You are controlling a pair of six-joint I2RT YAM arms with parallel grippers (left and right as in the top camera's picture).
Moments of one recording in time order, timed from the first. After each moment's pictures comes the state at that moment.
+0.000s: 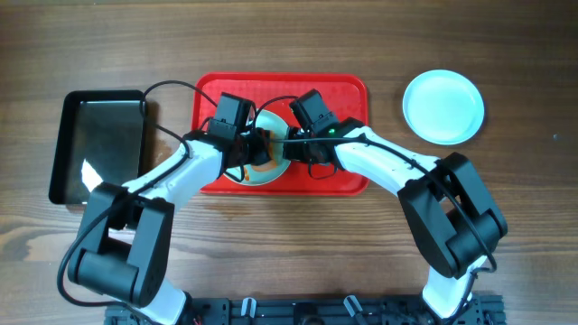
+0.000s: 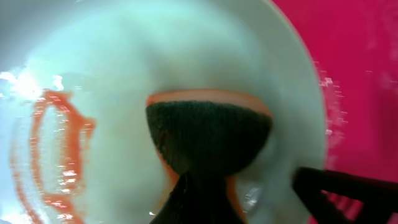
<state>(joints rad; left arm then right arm) -0.35 1.75 0.94 -0.31 0.15 -0.54 0.60 1.95 1.18 -0.35 -0.16 0.77</state>
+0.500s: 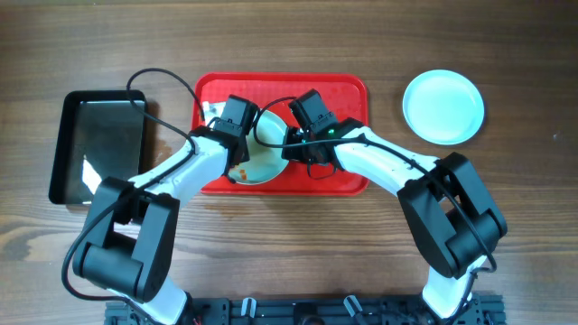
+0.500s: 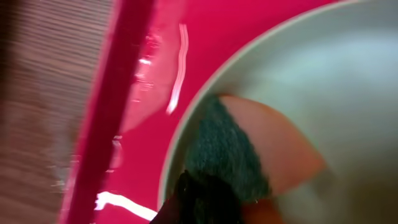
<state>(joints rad) -0.37 1.78 0.97 -0.48 -0.40 -0.53 0.60 1.95 1.18 -0.35 -0.17 0.77</state>
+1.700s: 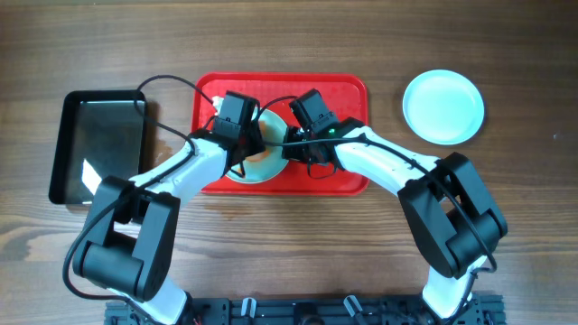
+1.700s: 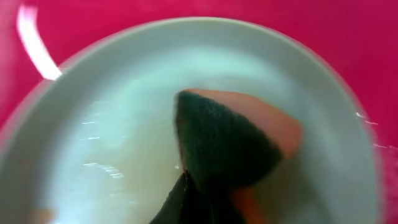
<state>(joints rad) -0.36 1.78 0.96 -0.28 -0.09 -0.59 0.60 1.95 1.18 -0.35 -0.18 0.78</state>
